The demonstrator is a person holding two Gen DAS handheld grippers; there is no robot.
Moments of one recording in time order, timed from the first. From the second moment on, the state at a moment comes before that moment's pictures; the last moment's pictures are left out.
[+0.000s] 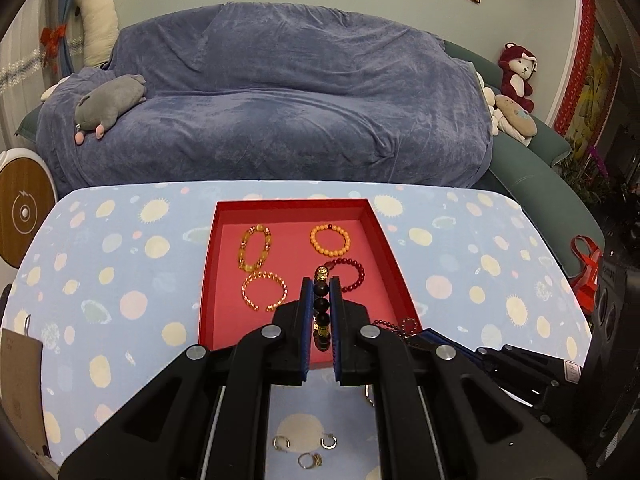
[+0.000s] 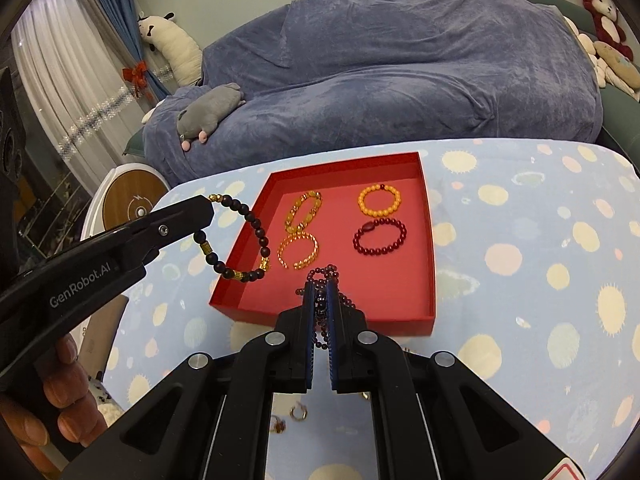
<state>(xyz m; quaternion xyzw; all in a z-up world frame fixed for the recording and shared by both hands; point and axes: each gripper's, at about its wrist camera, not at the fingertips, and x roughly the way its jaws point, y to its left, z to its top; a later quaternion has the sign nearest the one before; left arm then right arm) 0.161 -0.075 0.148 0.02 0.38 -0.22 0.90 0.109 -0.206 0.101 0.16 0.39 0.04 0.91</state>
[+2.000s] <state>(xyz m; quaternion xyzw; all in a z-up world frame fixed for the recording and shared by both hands) 0.106 -0.016 0.046 0.01 0.46 -0.13 0.88 0.051 -0.207 0.033 0.14 0.45 -0.04 0.88</state>
